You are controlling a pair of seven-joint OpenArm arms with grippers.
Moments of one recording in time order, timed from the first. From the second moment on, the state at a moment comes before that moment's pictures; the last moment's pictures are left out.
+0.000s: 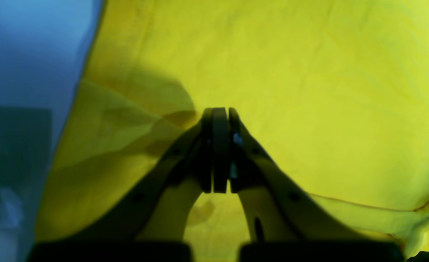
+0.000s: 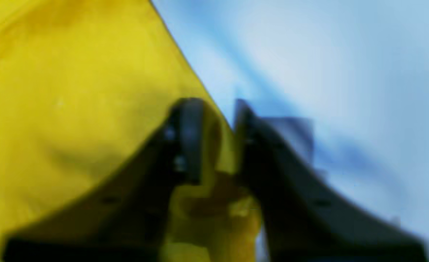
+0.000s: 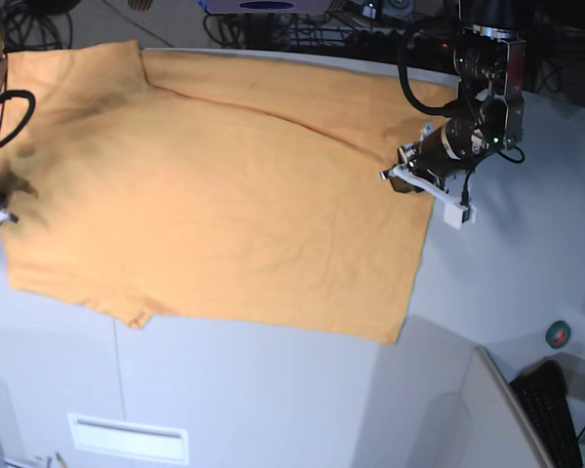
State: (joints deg) left arm 10.9 -13.6 -5.2 80.4 -38.7 -4.2 42.3; right arm 18.4 25.9 31.2 22.8 2.2 22.1 -16.6
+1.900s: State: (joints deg) left arm 10.9 -15.9 -12.9 80.5 -38.7 -4.3 42.6; right arm 8.2 8.8 37.2 73.8 1.9 33.5 -55.8
